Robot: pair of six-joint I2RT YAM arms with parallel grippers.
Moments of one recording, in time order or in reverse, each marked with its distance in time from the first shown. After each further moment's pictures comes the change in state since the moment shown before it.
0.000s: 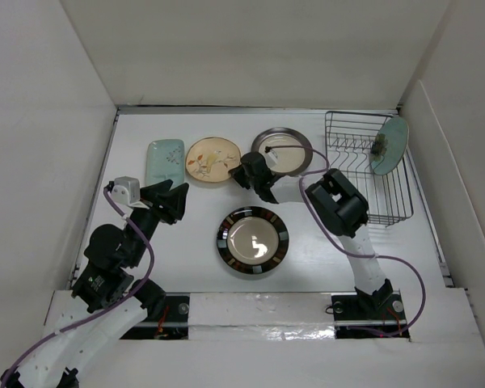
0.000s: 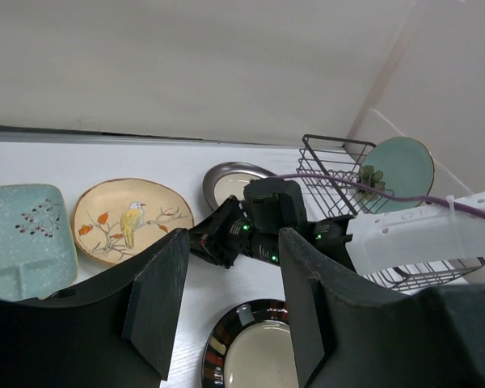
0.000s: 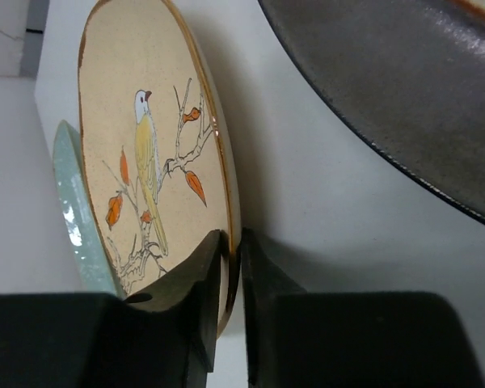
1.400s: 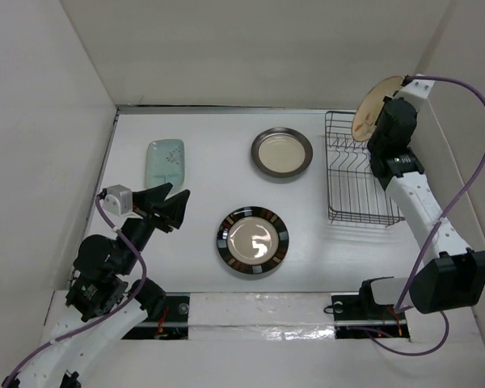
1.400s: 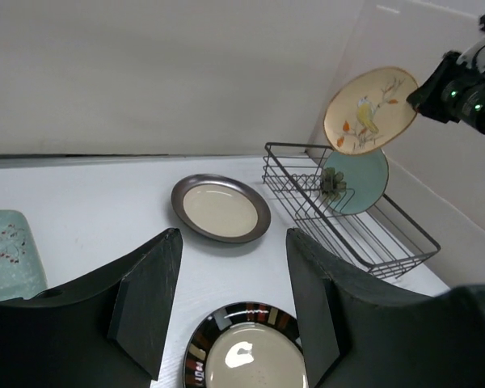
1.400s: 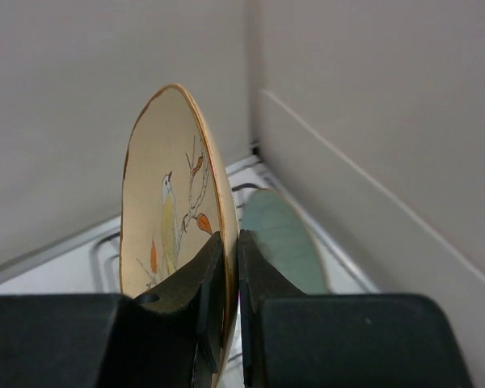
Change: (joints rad) left arm 0.000 -0.063 0.000 0.000 0.105 0.000; right arm -0.541 -0.963 -0.204 -0.196 0.439 -1.204
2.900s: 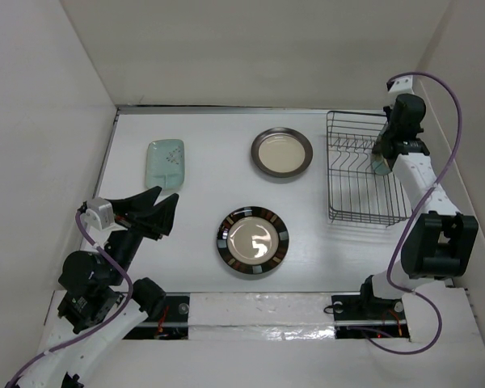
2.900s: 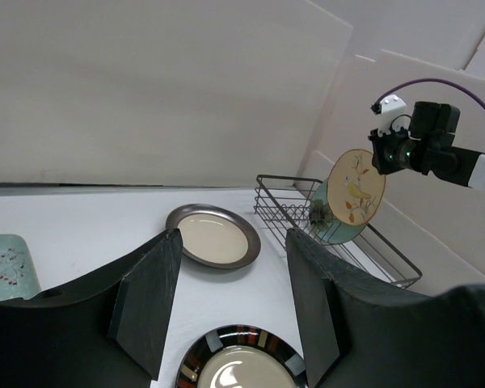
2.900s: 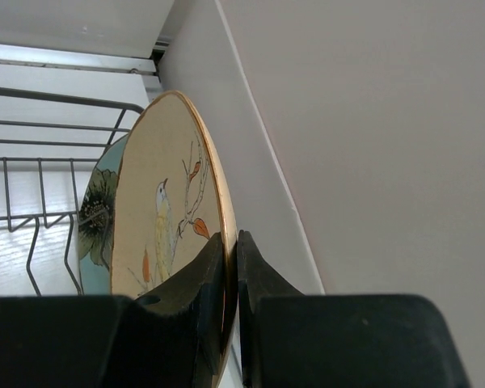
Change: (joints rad) left arm -0.023 -0.119 0.001 0.001 -0.036 -0.003; right arm -0.249 0.246 0.092 -0.118 -0.198 -0.538
